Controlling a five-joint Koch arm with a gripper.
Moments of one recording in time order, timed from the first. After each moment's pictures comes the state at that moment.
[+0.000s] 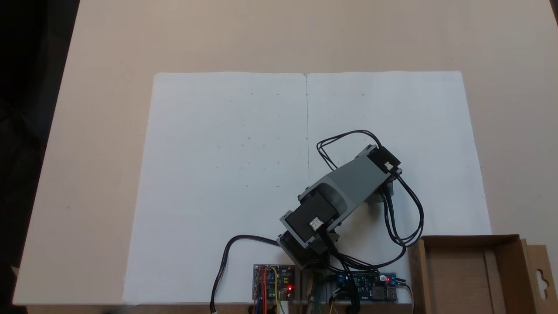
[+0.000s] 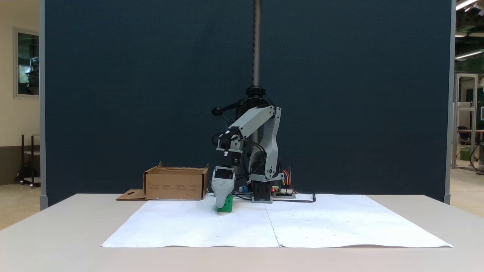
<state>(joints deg) 48.0 100.8 132.7 21.6 -48.6</state>
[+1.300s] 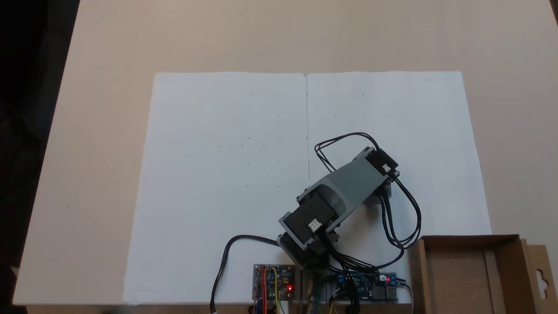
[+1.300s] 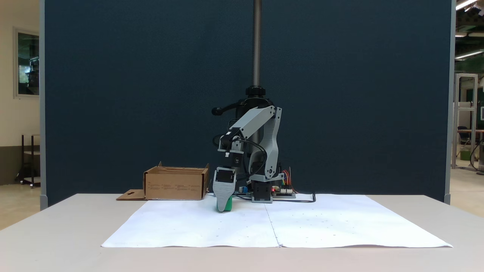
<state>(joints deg) 48.0 101.0 135.2 20.0 -48.6</state>
